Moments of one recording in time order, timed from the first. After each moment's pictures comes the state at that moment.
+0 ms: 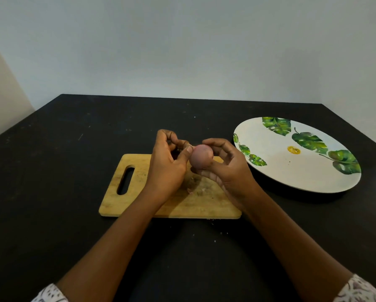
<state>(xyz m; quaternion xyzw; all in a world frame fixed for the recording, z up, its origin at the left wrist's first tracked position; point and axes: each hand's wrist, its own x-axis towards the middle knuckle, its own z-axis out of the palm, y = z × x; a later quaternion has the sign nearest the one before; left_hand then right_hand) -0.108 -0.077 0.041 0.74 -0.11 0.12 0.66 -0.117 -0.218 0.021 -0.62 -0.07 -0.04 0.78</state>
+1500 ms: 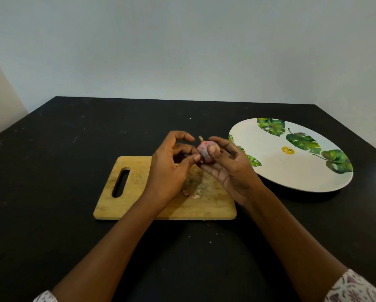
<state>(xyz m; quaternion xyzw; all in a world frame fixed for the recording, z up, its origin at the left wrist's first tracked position) -0.113 -0.082 0.040 0.76 -0.20 0.14 0.61 -0.108 -0.231 0.023 -0.50 -0.02 0.00 0.87</state>
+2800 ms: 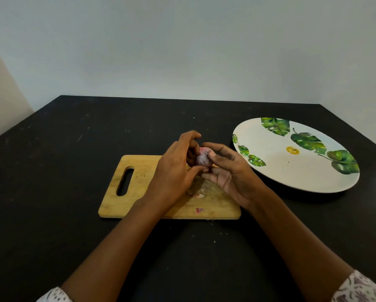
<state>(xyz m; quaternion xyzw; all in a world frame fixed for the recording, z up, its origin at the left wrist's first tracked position) -0.103 -0.078 0.026 0.85 -0.26 0.19 0.42 -0.111 -0.228 0.025 -0.49 -0.01 0.11 0.87</state>
